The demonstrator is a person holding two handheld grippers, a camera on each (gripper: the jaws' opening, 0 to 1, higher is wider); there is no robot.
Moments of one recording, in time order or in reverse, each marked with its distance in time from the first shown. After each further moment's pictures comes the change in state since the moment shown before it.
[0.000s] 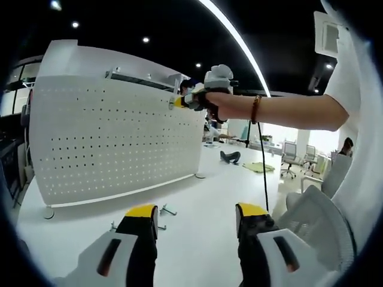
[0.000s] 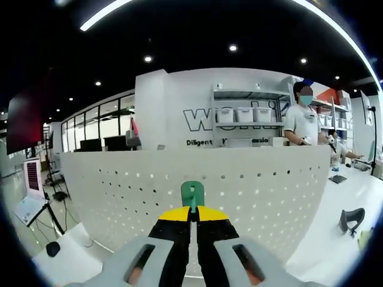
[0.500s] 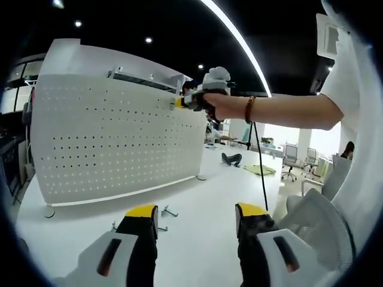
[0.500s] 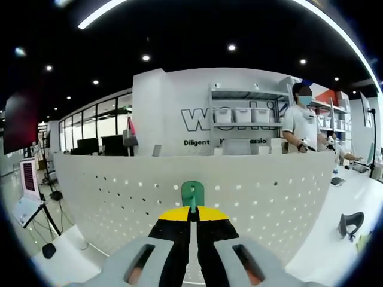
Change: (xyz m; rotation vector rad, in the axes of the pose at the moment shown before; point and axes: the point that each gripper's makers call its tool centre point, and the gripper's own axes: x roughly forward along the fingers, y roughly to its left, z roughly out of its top) left arm -0.001 0.004 0.003 -0.018 -0.014 0.006; right arm 0.018 -0.007 0.010 -0.004 0.000 -0.016
